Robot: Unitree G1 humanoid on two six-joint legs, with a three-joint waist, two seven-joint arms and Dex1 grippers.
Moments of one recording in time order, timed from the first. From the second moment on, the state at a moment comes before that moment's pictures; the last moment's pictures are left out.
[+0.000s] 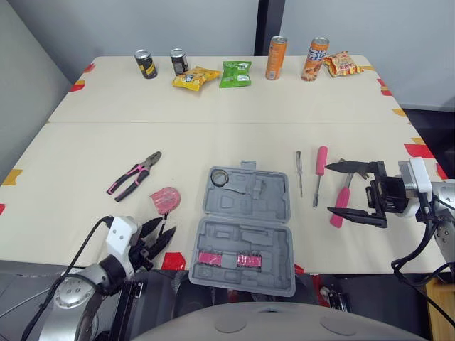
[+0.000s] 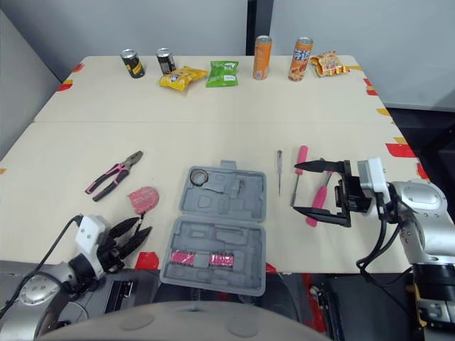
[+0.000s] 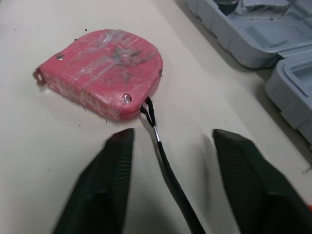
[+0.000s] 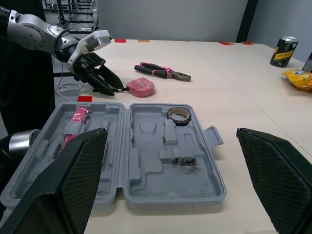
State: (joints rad) left arm 0.51 0.45 0.20 -0.17 -0.36 0.02 -0.79; right arm -0.03 -0.76 -0.23 -0.03 0.65 -0.04 1.51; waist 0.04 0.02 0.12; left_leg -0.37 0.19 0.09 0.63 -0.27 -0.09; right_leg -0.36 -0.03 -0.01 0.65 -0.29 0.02
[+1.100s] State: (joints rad) left arm 0.11 0.66 0.16 0.18 -0.31 -0.08 -1.06; right arm -0.06 -0.73 -0.21 -0.05 0.65 -0.01 1.49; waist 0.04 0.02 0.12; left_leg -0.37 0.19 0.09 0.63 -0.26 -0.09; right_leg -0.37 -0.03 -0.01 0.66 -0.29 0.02
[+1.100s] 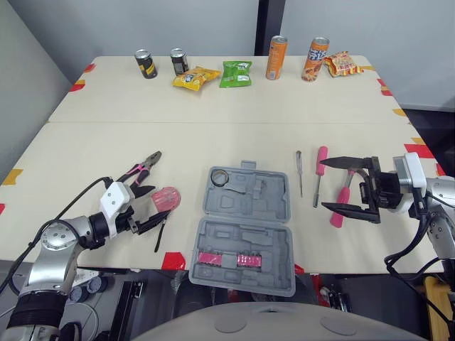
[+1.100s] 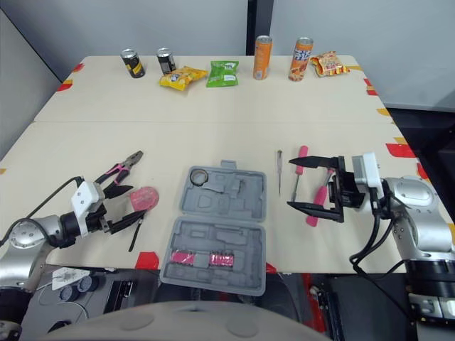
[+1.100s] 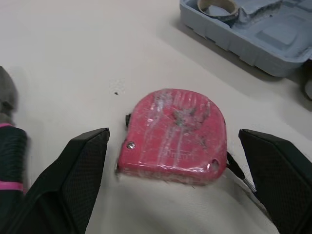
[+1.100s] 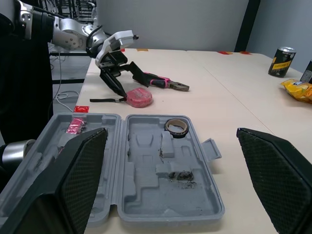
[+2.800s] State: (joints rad) left arm -0.50 0.58 -0.19 -0.02 -0.27 0.05 -1.21; right arm -0.27 -0.61 -0.11 -0.32 0.97 1.00 0.72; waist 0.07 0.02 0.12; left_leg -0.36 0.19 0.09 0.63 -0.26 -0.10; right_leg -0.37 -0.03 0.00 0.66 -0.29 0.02
